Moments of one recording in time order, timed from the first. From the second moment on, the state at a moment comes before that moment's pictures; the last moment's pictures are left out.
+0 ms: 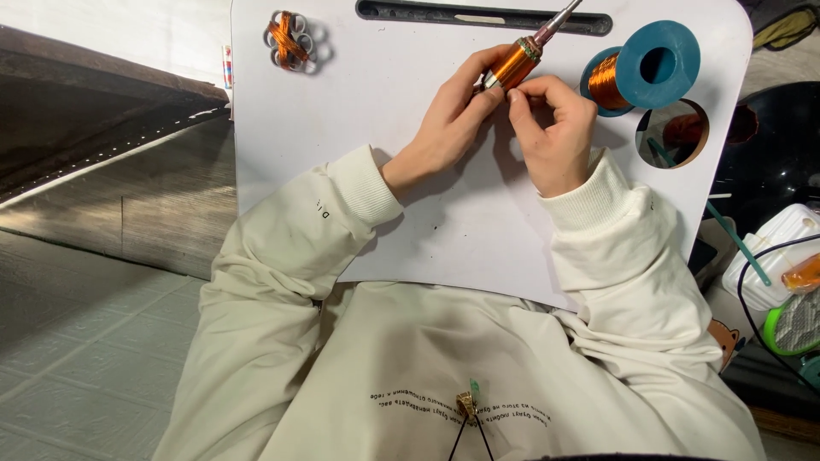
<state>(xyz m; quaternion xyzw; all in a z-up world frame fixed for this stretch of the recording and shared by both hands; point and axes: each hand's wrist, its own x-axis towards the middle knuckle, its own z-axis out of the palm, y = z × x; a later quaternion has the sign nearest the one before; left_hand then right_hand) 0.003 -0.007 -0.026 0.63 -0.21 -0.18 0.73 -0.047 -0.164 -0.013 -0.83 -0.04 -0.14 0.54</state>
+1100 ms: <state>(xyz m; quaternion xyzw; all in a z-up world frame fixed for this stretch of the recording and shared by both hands) 0.003 0.030 0.024 0.71 -0.13 -0.17 0.67 -0.081 -0.243 0.030 -0.98 0.05 -0.16 0.13</state>
